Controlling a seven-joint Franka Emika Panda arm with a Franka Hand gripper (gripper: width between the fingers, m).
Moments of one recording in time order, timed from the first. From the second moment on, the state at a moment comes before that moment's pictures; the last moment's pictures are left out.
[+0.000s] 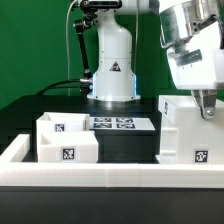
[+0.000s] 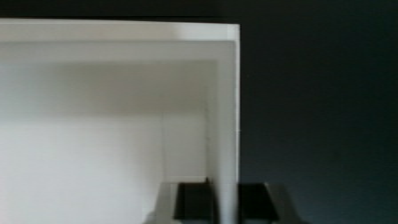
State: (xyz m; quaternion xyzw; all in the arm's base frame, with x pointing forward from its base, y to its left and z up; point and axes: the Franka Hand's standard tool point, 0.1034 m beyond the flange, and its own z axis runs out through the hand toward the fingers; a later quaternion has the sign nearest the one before) arm 0.644 0.098 0.104 -0.71 0.69 0.01 0.14
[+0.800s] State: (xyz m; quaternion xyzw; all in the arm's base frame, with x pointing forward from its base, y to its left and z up) arm 0.632 0.094 0.130 -0.82 0.55 0.00 0.16
